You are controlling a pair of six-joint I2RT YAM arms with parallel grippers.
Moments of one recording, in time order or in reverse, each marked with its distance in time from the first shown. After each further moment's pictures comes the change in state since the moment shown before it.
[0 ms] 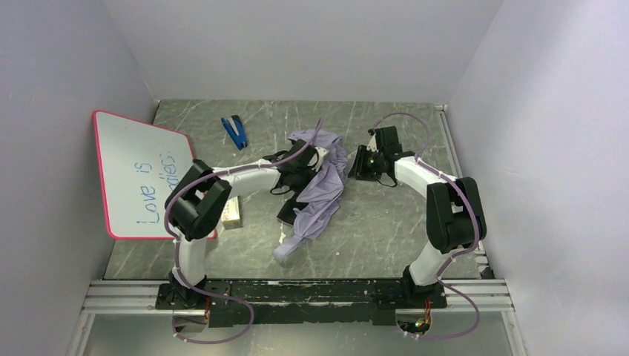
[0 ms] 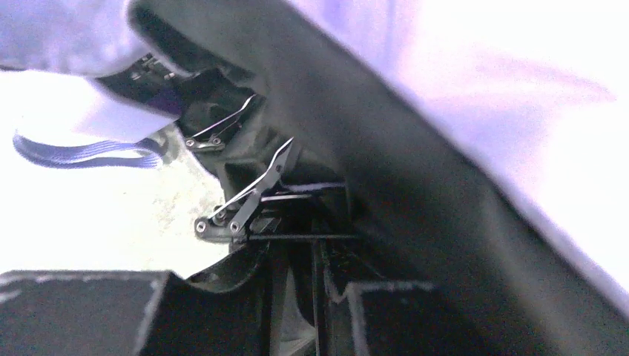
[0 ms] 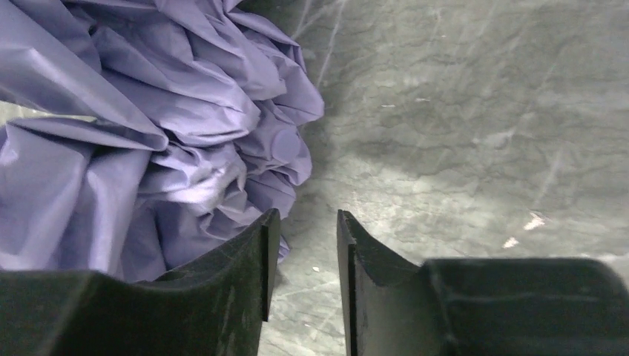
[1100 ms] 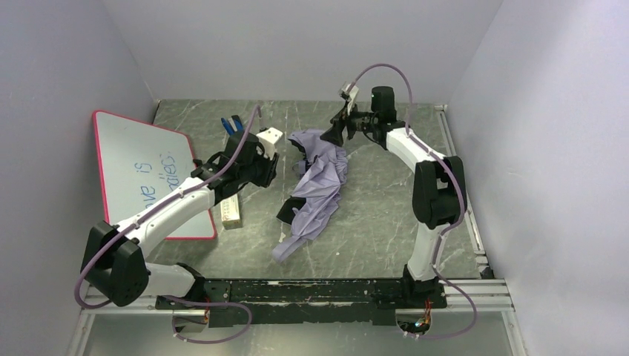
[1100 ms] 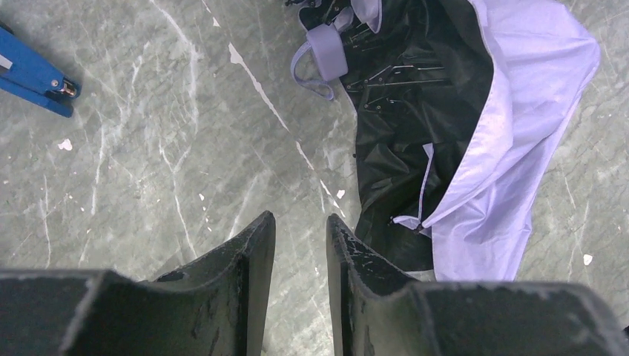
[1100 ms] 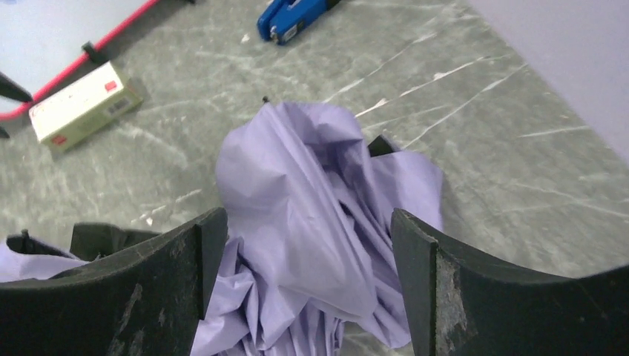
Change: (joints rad) left arm 0.161 -0.645 -0.311 -0.019 -0.034 0.134; right arm -0.005 0.222 0.408 0.322 -0.603 -0.585
